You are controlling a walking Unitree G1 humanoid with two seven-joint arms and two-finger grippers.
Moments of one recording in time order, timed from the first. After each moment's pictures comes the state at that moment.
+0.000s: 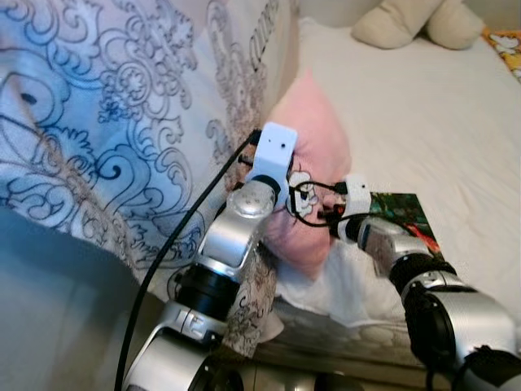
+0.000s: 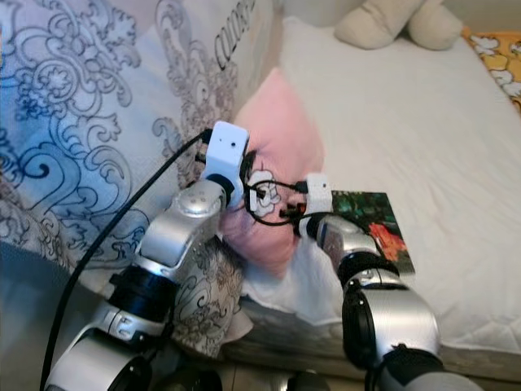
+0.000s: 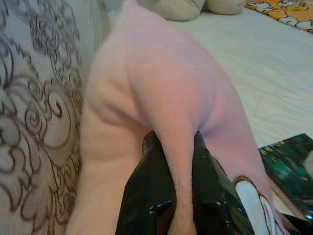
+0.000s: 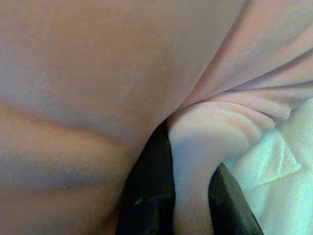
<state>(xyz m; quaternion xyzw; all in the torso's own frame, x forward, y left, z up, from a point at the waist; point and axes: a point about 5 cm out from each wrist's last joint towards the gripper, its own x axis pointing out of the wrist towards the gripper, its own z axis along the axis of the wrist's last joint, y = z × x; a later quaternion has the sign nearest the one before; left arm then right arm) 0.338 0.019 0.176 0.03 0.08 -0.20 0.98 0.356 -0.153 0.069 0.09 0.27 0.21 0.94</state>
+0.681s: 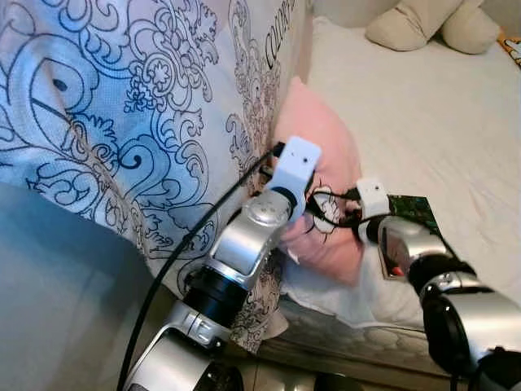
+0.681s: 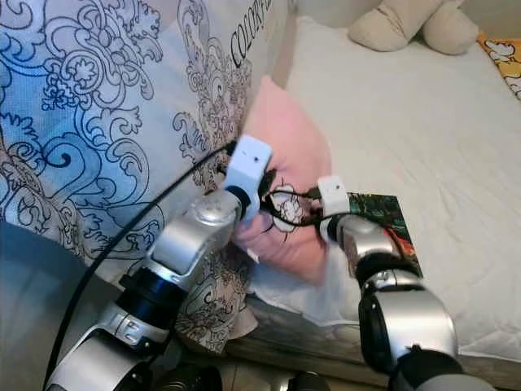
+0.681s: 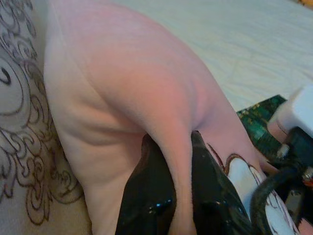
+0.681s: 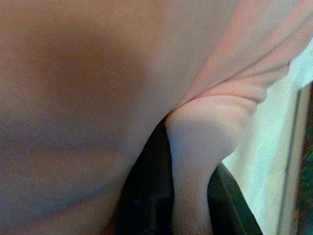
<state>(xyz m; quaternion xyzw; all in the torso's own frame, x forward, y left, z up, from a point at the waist) 0.327 -0.004 0.160 0.08 0.11 -0.26 0.96 0.349 -0.184 0.059 -0.03 0.30 0.15 0.94</state>
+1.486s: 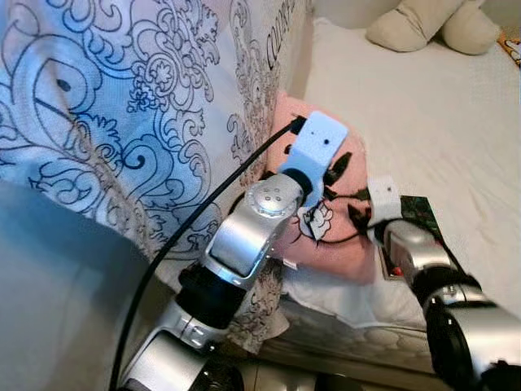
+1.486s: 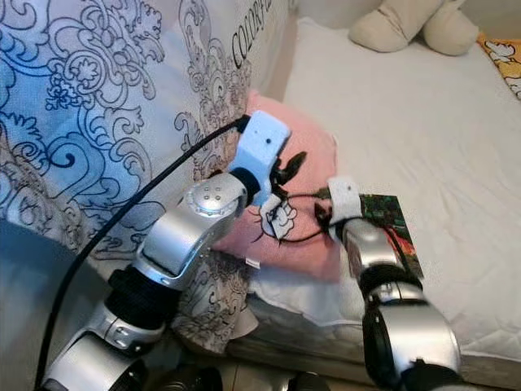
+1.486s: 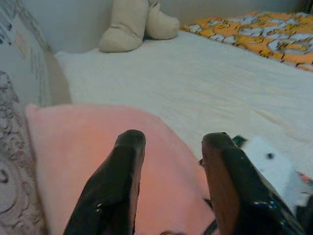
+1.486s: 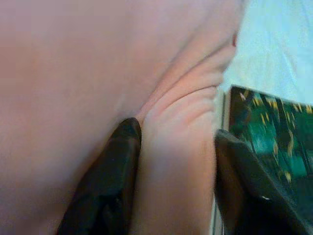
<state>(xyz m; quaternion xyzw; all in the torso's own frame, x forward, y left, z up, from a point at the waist) 0.314 -0.011 0.208 0.09 0.02 -0.32 0.94 0.347 -0.201 0.060 -0.07 0.25 0.07 0.96</state>
